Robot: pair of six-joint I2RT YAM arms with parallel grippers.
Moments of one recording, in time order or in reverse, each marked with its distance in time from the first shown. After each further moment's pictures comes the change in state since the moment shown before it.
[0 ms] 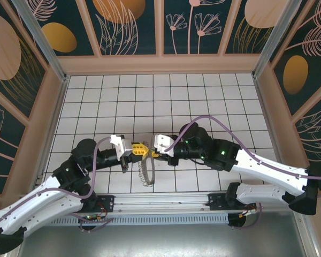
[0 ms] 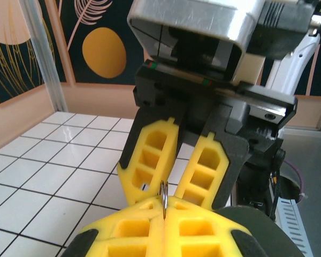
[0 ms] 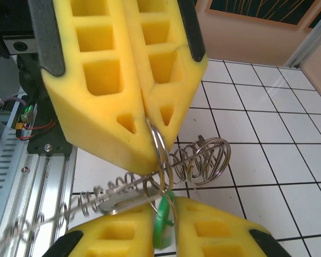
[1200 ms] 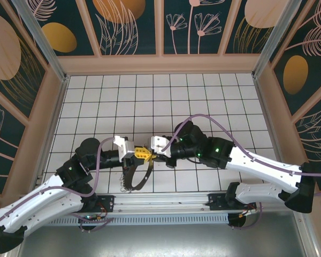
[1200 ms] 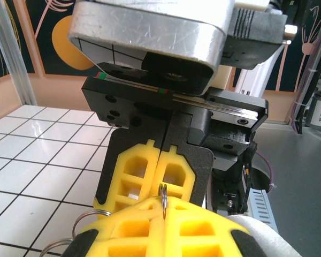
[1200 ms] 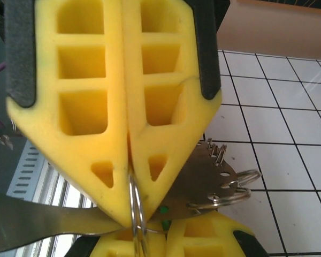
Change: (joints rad) left arm 0.002 0.023 -0.020 0.007 0.093 -0.033; right arm -0.016 0.060 0.011 -0.017 -0.119 0.000
